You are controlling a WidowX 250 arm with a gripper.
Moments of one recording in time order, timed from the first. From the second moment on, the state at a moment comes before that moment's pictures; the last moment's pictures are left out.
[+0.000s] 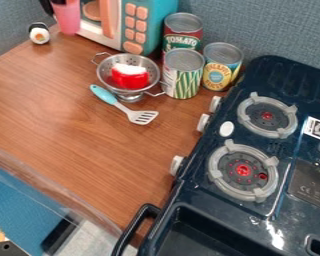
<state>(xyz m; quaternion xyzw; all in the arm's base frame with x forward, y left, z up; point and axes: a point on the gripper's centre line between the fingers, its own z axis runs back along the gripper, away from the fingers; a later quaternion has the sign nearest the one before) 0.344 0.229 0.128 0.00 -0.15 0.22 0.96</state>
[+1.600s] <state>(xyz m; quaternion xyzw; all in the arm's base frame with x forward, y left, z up) 0.203 0.125 0.032 0.00 -0.05 0.00 1.00</state>
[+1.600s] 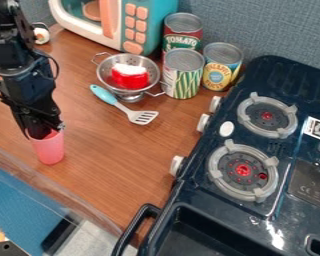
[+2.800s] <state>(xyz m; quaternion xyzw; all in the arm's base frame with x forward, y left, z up) 0.203 0.117 0.091 -0.02 -0.10 0.02 0.99</state>
